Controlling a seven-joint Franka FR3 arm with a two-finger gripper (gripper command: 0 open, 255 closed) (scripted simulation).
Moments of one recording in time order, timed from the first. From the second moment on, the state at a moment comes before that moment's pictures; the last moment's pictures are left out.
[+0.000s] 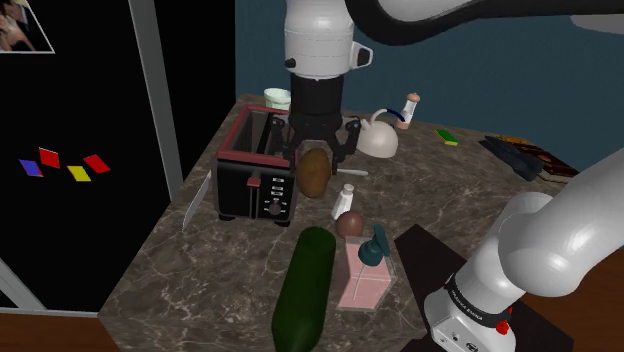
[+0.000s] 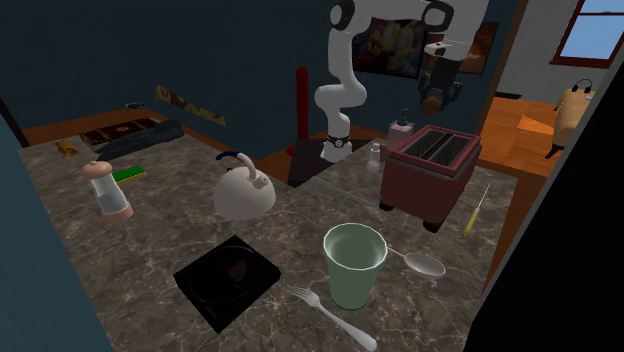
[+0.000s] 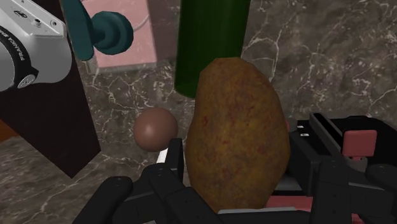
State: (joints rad) arm 0.22 -0.28 0.49 -2.02 0.09 1.63 1.41
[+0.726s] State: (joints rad) arm 0.22 -0.27 0.51 -2.15 0.09 1.78 1.41
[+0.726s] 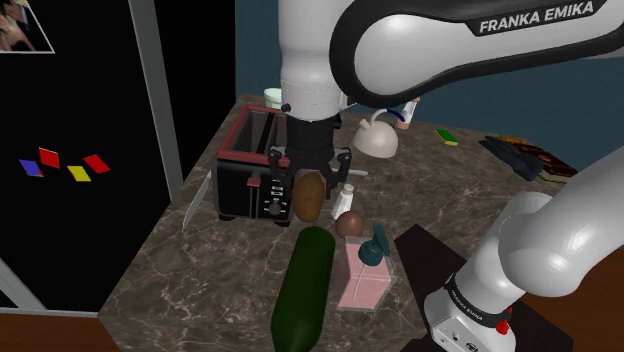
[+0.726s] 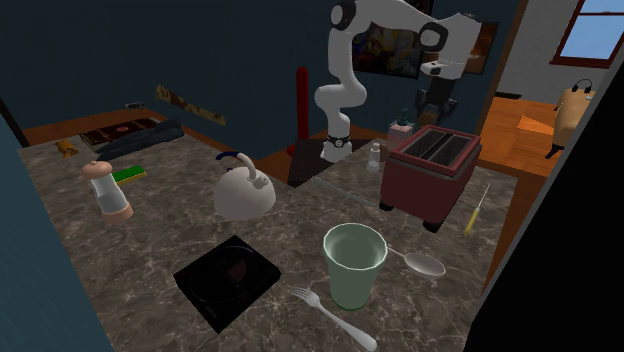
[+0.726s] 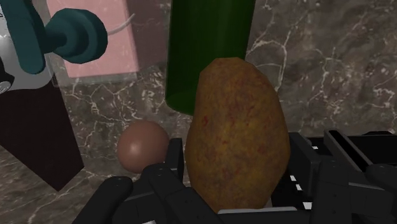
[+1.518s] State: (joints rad) arm 0.22 -0.22 0.53 -2.27 0.08 1.94 1.43
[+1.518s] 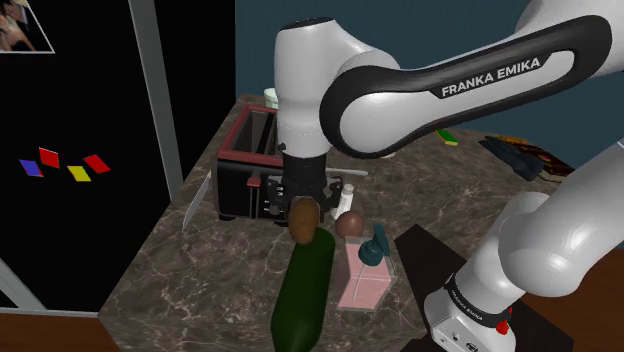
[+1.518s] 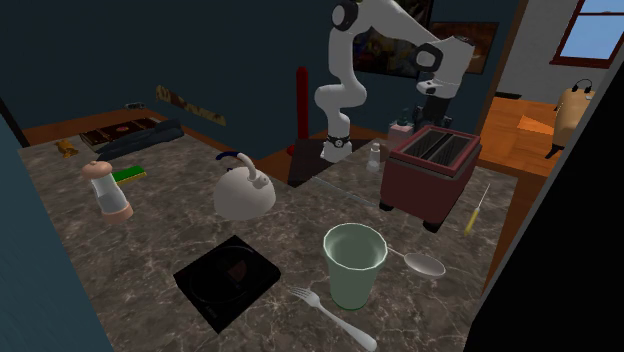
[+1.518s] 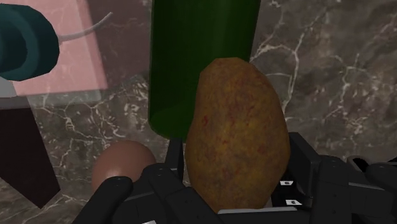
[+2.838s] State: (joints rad) arm 0.22 -0.09 0.56 -2.36 0.01 2.36 1.50
